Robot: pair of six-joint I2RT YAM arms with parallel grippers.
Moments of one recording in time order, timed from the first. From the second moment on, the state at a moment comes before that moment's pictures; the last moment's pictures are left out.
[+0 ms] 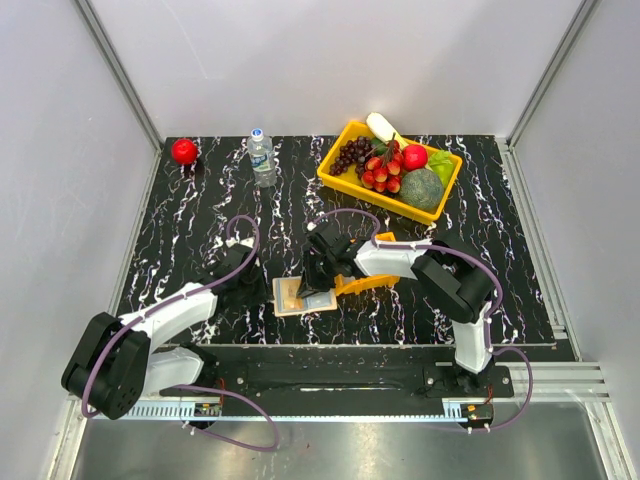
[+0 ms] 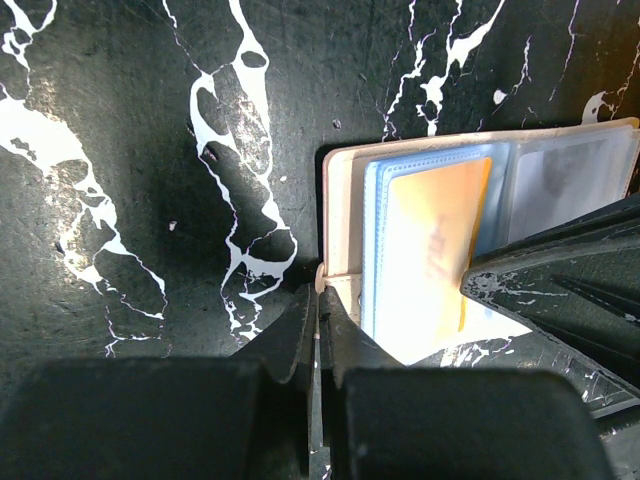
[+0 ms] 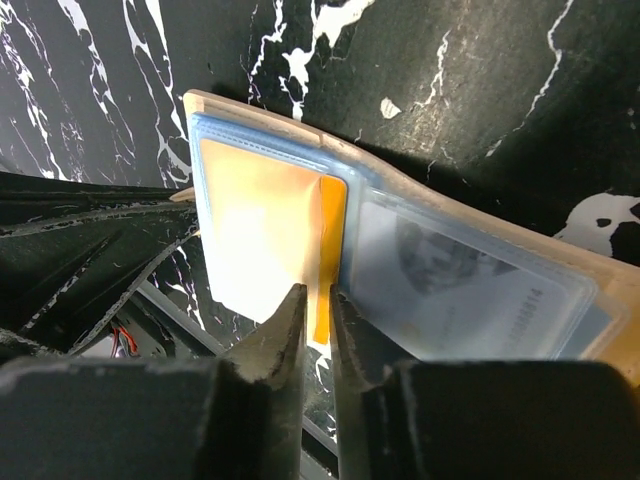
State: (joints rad) left arm -0.48 1.17 0.46 -0.26 0.04 -0.67; right arm 0.88 1.96 1.17 -0.15 -0.34 0.83
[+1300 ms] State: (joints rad) left arm -0.48 1.03 0.34 -0.19 0.04 -0.70; right arm 0.88 1.83 1.05 -0.05 -0.24 0.82
